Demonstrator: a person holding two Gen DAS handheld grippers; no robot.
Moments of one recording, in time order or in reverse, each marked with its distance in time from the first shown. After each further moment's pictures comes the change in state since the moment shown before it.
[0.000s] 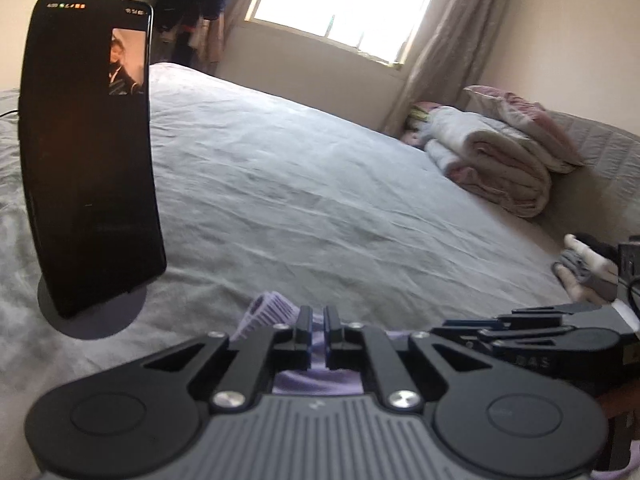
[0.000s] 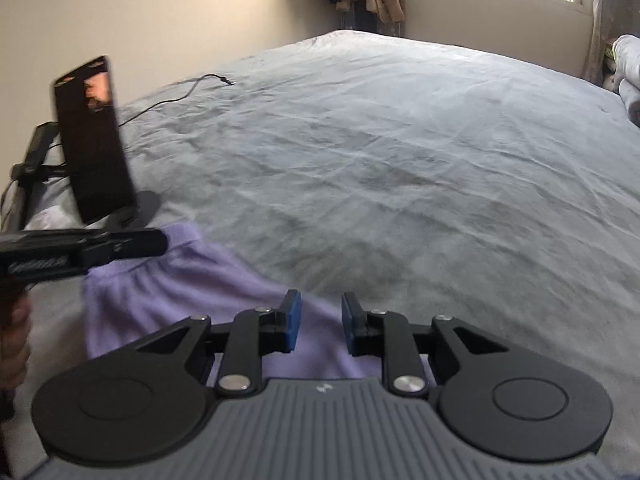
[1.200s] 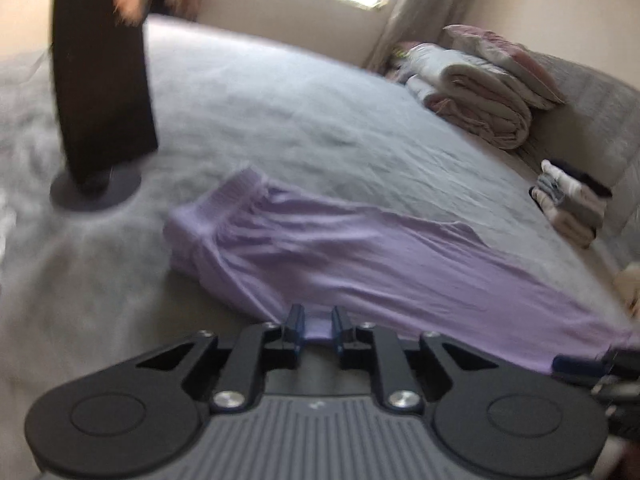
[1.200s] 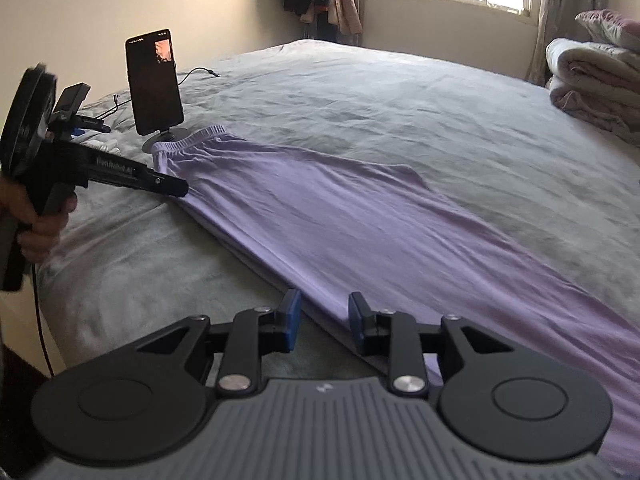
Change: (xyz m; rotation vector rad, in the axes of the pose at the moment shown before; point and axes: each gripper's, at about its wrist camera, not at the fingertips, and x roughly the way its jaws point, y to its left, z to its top) left arm -0.036 -0.019 -0.044 -0.047 0.232 -0.015; right arm -0.142 0.034 -0.136 0.010 -0.040 -0.161
